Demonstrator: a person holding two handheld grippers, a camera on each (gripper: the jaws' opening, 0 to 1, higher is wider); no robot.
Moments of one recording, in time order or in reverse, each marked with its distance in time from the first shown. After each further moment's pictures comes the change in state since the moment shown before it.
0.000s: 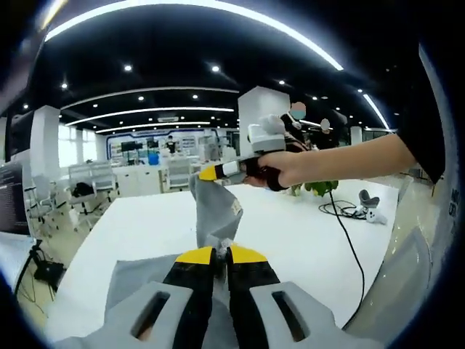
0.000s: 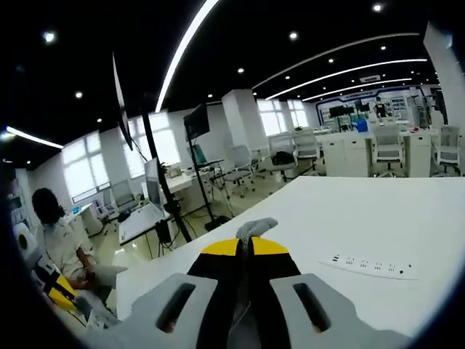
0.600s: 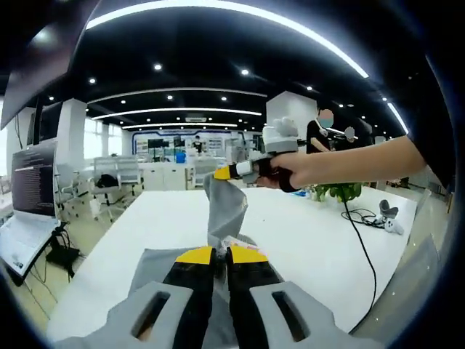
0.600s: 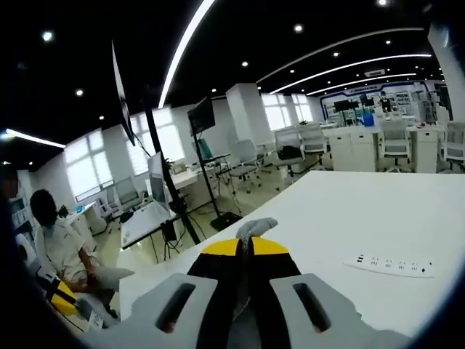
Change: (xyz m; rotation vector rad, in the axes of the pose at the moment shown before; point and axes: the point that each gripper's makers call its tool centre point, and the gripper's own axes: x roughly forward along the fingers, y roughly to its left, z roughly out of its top) left arm -0.031 0.050 -0.018 -0.063 -0.008 0.149; right arm 0.054 0.036 -0.007 0.009 0.026 0.024
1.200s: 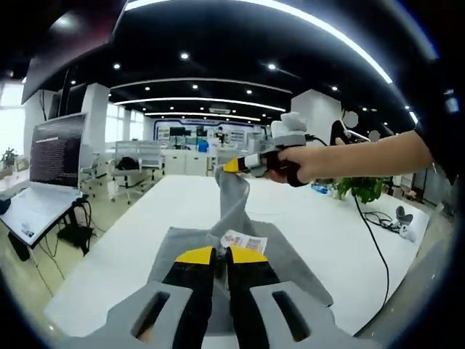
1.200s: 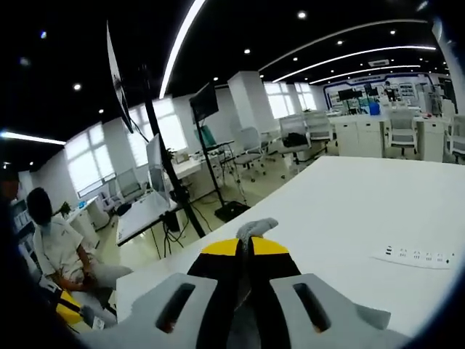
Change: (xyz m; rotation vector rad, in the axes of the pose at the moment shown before) left arm -0.008 0.062 -0.052 -0.113 0.057 0.144; right arm 0.075 0.025 -0.046 0.012 0.088 0.021
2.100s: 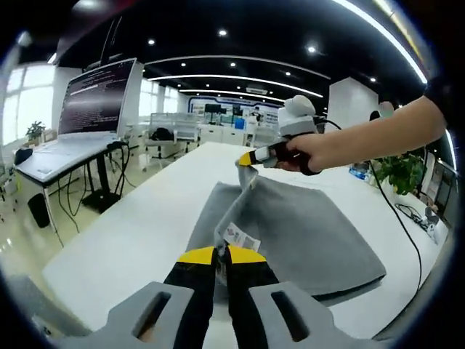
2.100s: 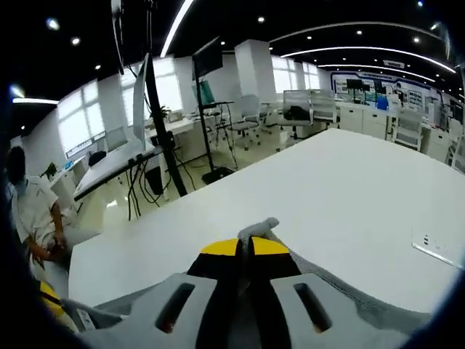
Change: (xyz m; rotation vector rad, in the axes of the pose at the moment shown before) left arm 0.017 0.088 -0.101 -0.069 0.128 0.185; right arm 0.116 0.010 -0.099 -0.157 0.181 -0.070
